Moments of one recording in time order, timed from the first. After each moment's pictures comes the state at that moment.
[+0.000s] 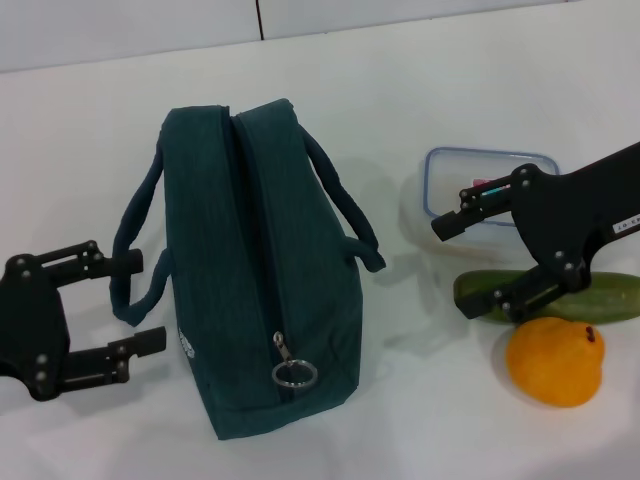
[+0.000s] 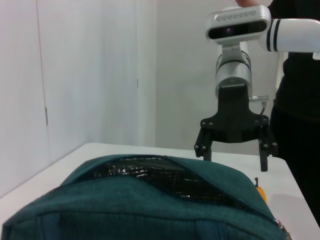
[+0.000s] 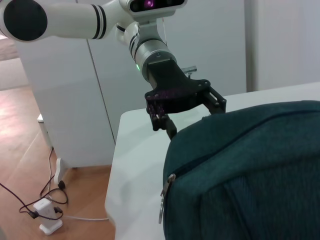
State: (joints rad) left arm -0.31 -2.07 0.77 0.95 1.86 1.90 -1.22; right arm 0.50 1.95 -1.00 -1.10 -1.90 -1.90 1.56
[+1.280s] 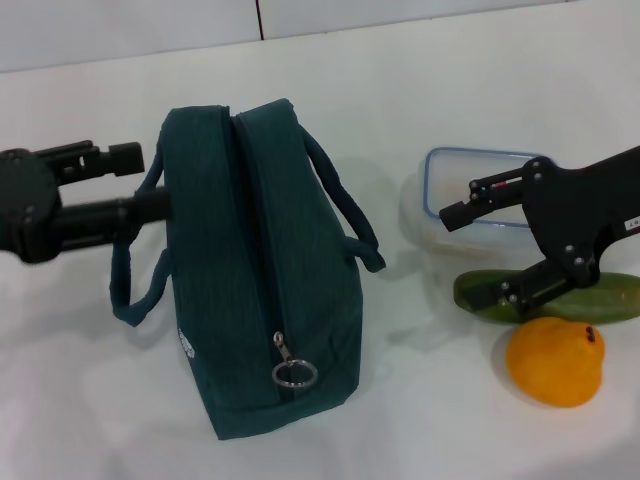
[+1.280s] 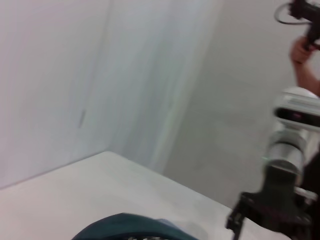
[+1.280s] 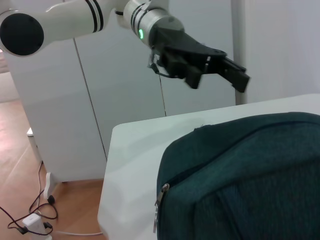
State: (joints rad) left arm -0.35 -2.09 0.83 1.24 1.74 1.84 -1.92; right arm 0.48 1.96 -0.94 -1.11 -1.90 -1.93 1.55
